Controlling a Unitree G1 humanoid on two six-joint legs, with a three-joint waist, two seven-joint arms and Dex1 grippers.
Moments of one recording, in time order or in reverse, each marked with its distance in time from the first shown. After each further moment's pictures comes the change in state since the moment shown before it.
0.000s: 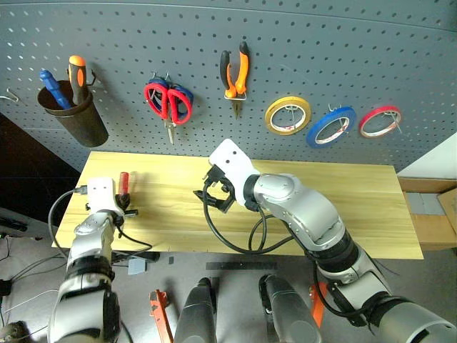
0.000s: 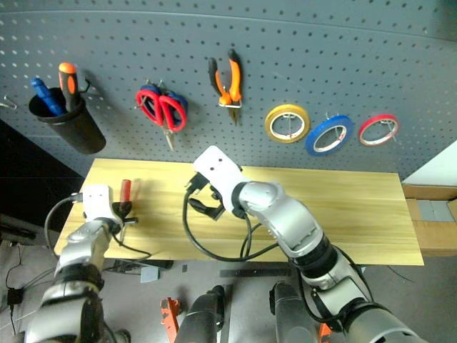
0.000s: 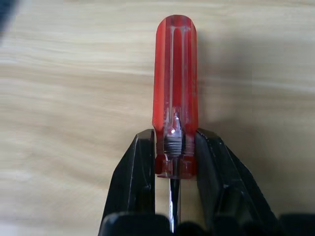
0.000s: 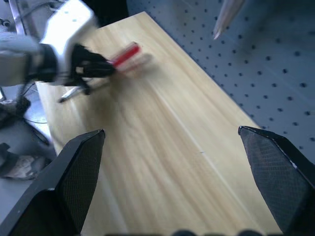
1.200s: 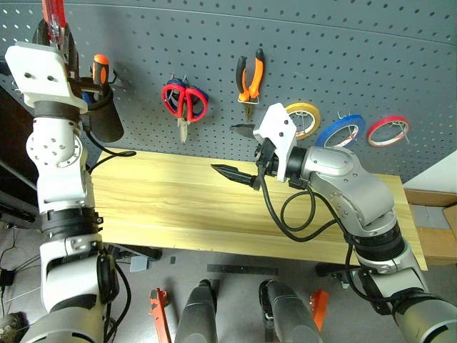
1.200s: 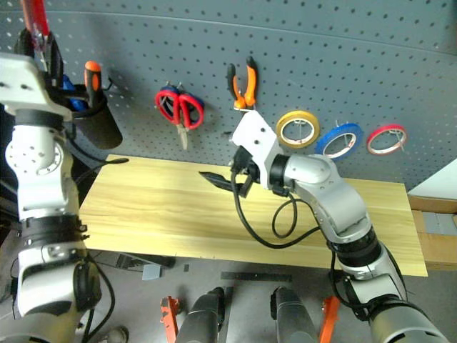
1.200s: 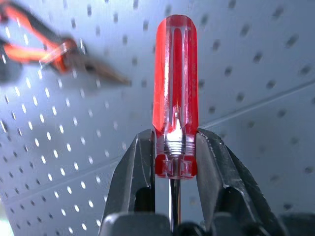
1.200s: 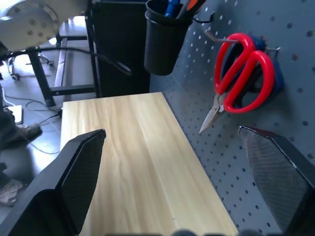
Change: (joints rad) left arm -0.425 0.067 -0.004 -0.242 0.155 -0.457 0.151; right arm -0.010 -0.227 -0.188 -0.070 0.128 -0.308 0.251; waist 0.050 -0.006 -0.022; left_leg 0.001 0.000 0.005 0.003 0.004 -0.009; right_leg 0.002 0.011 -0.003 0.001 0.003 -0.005
